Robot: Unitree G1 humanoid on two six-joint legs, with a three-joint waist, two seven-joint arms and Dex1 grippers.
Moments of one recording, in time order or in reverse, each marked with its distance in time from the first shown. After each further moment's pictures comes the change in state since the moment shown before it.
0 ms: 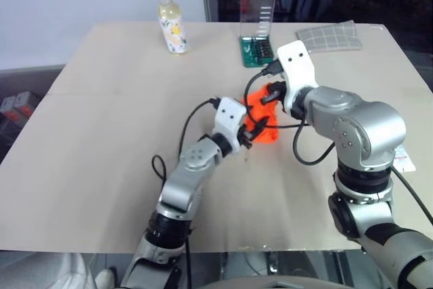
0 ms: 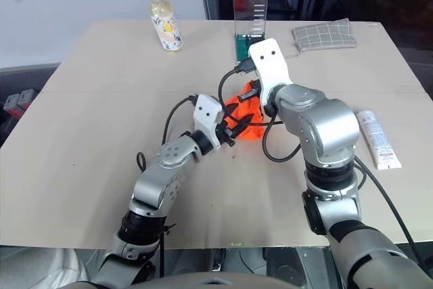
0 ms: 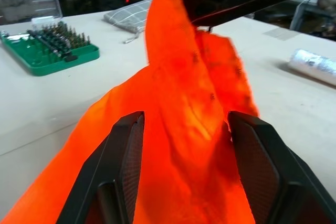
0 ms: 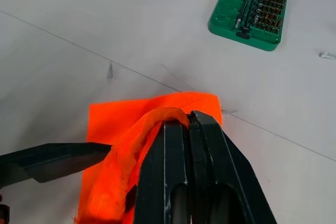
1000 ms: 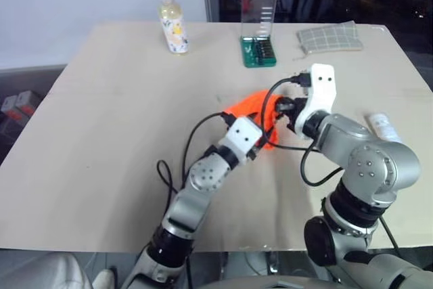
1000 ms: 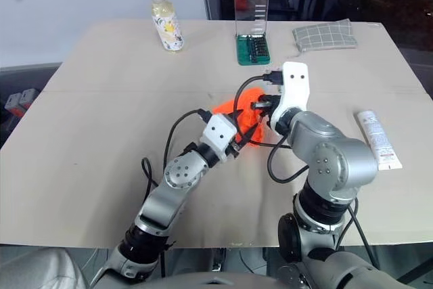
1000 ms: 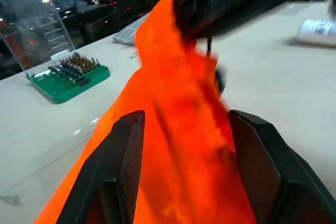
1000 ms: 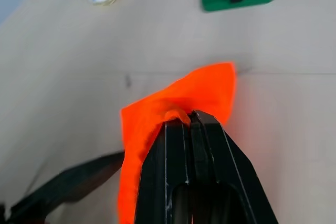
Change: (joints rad) left arm 0.118 0.024 -0.157 -0.031 0.284 -0.218 0.089; right arm 0.197 0.281 -0.320 -0.228 0.035 0.060 -0.088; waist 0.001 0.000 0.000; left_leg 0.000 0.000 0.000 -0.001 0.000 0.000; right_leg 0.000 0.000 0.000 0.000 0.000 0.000
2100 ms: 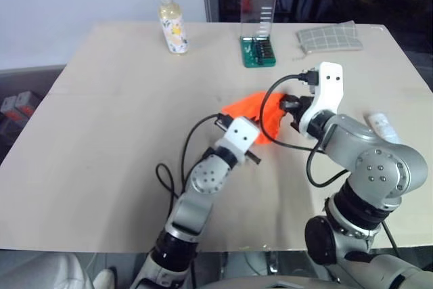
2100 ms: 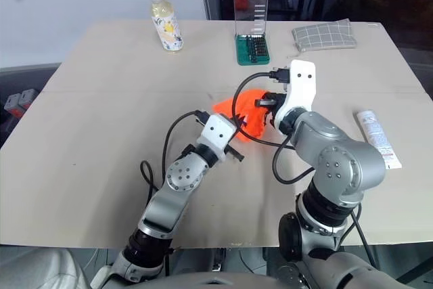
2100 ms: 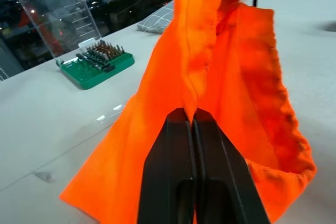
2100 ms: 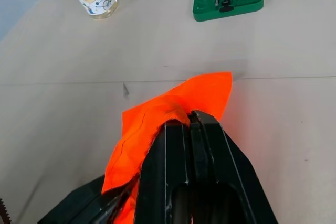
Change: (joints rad) left arm 0.032 -0.057 0.068 -0.002 -0.008 0.001 0.013; right arm 0.019 -0.013 -0.044 -0.014 0.141 0.000 -0.084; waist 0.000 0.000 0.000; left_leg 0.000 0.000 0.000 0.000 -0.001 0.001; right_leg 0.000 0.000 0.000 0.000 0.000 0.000
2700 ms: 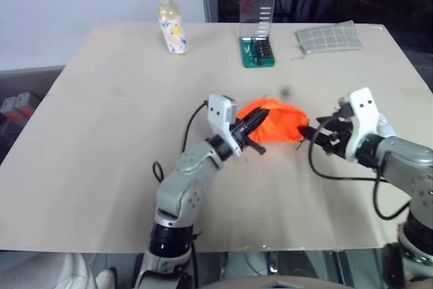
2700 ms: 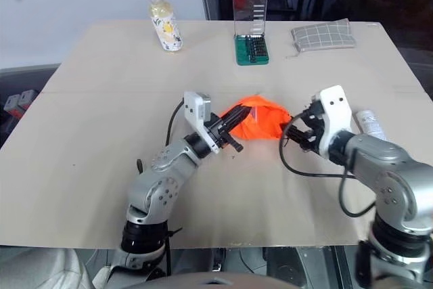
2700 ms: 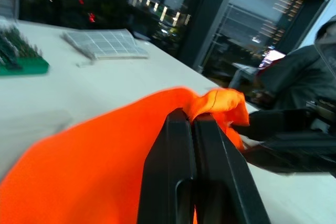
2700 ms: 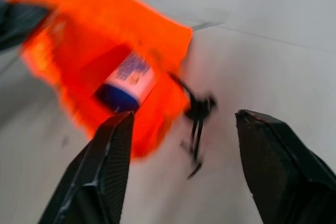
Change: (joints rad) left arm -0.113 -0.058 0.249 -0.007 -0.626 0.324 -0.207; right arm 0.349 -0.669 -0.036 -0.059 0.234 -0.240 0.525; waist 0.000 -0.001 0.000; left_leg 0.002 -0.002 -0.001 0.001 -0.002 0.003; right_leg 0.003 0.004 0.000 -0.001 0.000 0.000
